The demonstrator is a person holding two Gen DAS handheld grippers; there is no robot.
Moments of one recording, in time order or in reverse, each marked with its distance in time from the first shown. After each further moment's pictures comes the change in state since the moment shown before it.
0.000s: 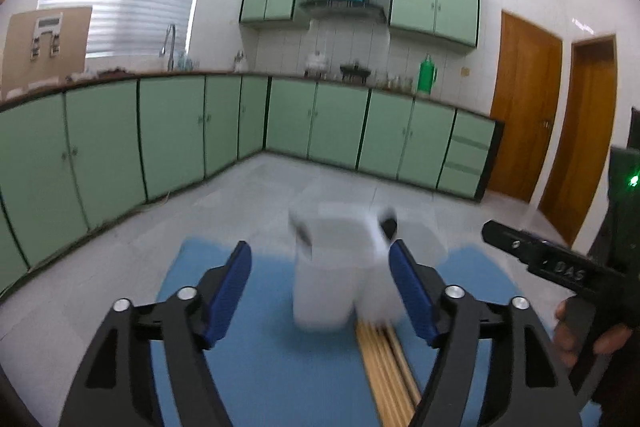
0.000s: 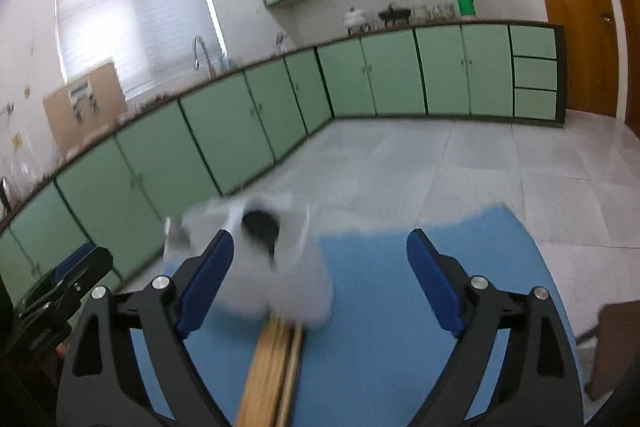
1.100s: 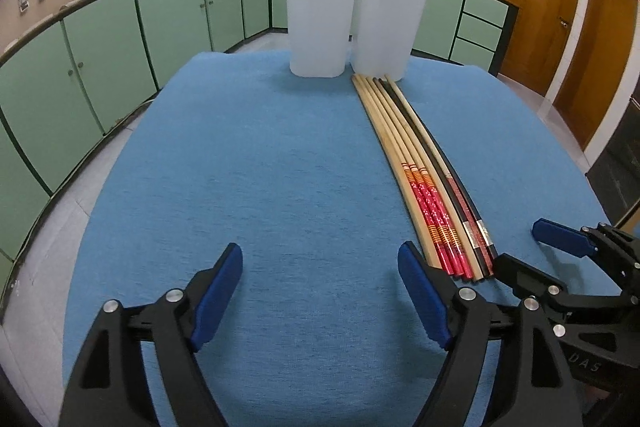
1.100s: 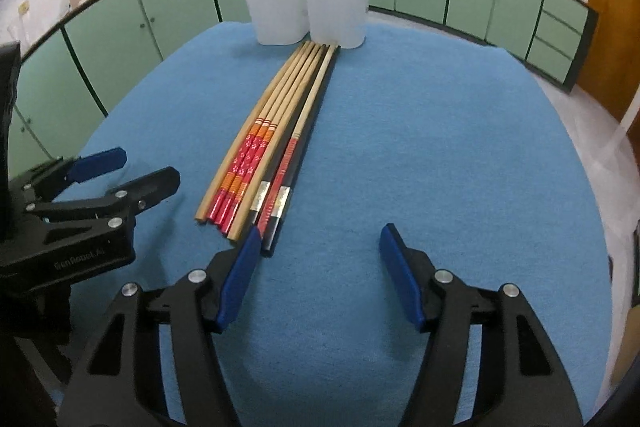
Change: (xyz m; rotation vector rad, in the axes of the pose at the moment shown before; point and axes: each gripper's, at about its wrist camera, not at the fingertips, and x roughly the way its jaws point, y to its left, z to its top) left arm -0.031 -0.022 -0.143 0.052 0.424 0.062; right arm -0.053 0.046 -0.179 -0.204 0.390 -0.048
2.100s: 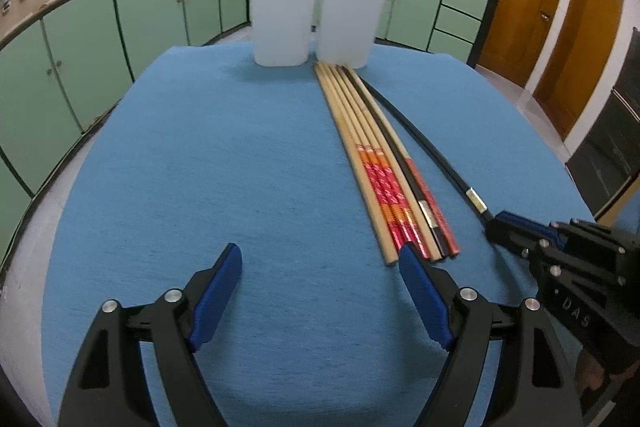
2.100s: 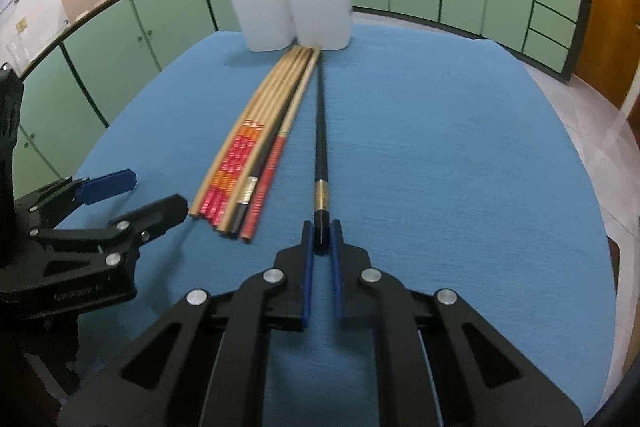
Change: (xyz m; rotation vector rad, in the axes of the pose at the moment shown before) left arm -0.003 -0.021 -0.008 0.028 0.036 -0.085; right arm -0.007 -0.015 -0.009 0.059 -0.020 0.016
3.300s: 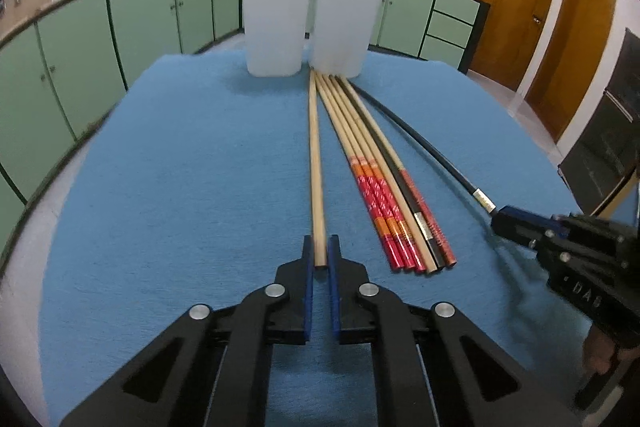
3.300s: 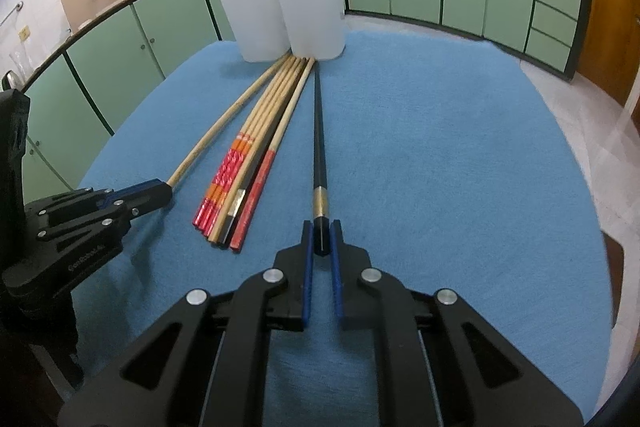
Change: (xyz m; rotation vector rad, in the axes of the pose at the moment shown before) left arm -0.005 0.006 0.007 0.020 -0.048 -0.014; right arm -0.011 -0.016 0.006 0.000 -0.027 0.034
